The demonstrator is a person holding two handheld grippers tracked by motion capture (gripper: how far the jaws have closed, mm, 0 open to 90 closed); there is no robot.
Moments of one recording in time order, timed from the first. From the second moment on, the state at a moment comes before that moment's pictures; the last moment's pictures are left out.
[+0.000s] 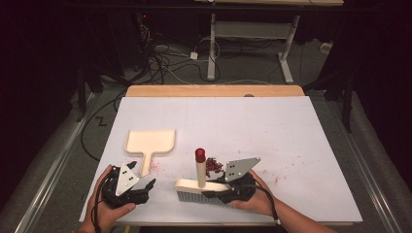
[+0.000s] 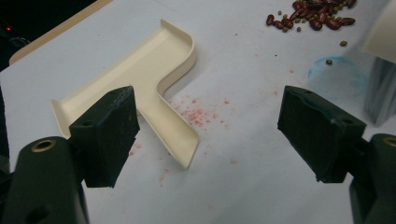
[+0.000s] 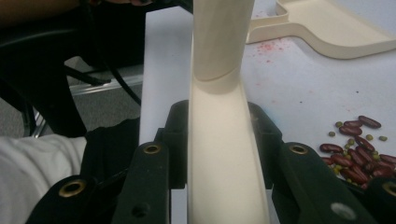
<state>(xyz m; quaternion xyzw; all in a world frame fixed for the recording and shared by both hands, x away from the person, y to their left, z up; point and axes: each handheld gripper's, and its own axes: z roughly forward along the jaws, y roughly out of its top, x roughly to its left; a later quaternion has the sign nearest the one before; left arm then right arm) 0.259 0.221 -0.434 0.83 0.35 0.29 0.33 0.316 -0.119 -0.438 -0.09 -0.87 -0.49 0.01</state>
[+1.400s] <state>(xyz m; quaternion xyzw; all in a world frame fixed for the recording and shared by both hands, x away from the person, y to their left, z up) 0.260 0.217 -0.436 0.83 0.34 0.29 0.33 0.358 -0.204 -0.380 -0.15 -0.84 -0.51 -0.12</state>
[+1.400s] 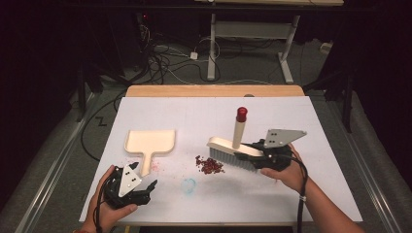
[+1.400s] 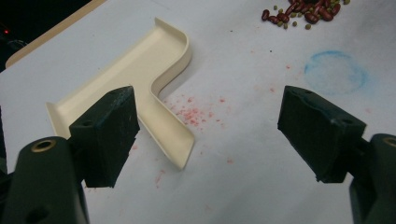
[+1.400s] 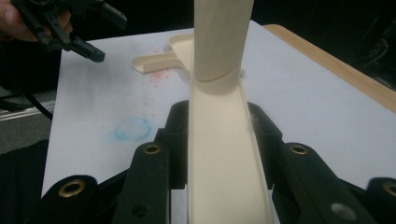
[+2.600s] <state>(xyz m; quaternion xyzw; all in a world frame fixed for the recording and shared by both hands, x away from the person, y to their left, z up) 0.268 0.203 -0.437 0.84 0.32 0.28 0.32 0.358 -0.315 -0.404 -0.25 -0.88 -0.40 -0.08</state>
